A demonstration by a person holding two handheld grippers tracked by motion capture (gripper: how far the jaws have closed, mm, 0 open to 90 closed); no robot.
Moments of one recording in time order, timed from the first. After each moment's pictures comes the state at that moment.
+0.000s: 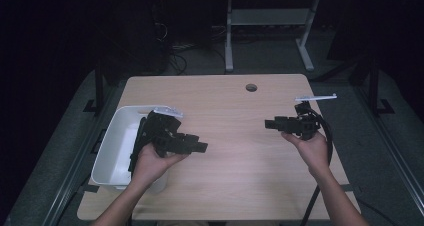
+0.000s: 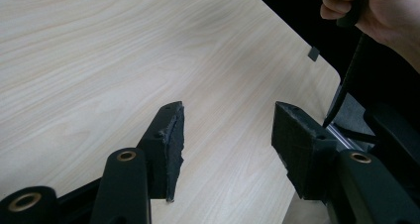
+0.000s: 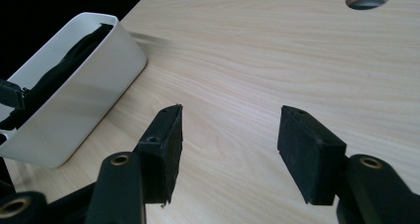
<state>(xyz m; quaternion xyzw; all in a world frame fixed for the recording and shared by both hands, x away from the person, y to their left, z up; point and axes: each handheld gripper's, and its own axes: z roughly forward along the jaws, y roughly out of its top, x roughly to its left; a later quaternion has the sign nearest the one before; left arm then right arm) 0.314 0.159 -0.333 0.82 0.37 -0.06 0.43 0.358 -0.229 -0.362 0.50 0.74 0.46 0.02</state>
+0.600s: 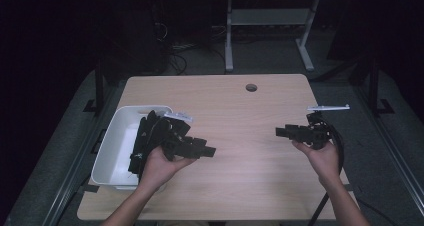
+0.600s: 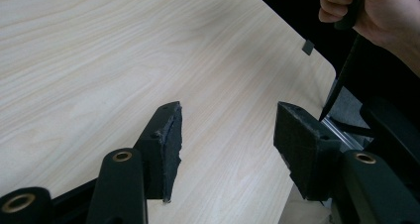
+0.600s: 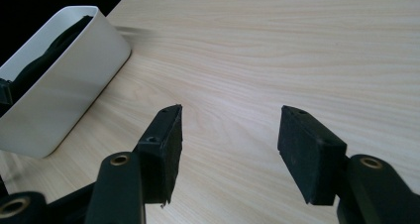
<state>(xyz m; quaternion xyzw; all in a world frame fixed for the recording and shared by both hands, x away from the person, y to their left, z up) 0.310 0.139 -0.342 0.83 0.36 -0.07 0.42 0.339 -0.257 -0.380 0.52 0.72 0.46 0.02</state>
